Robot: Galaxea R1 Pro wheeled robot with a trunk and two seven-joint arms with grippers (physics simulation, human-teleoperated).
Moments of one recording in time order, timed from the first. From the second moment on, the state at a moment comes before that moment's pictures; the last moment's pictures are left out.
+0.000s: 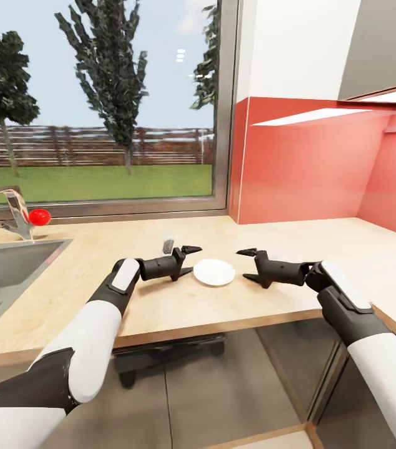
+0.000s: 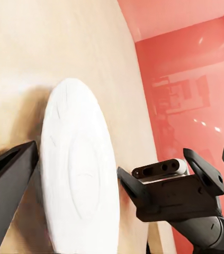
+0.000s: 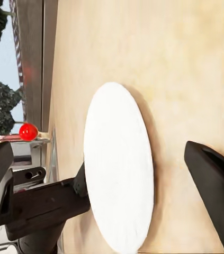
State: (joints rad) left arm -1.07 -0.17 0.30 -0.54 0.65 0.99 -0.36; right arm -0.86 -0.27 0.27 -1.10 -2.06 0.72 -0.60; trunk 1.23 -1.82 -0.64
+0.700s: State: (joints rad) left arm -1.07 -0.17 0.31 -0.54 0.66 0.99 -0.36; right arm -0.86 -0.24 0.27 -1.10 -2.03 0.73 -0.59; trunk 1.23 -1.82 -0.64
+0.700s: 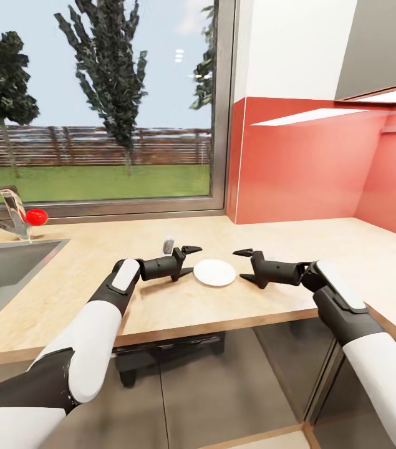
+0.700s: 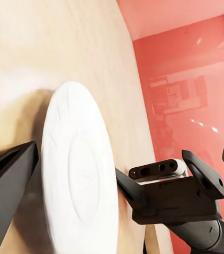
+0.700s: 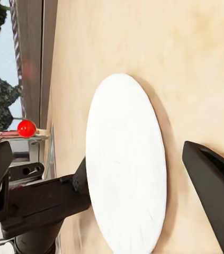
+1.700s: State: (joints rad) left arm -1.07 -0.17 0.31 -0.54 0.66 0.99 -0.36; right arm -0.86 -0.21 0.27 -1.09 -2.03 0.73 -0.59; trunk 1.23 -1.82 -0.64
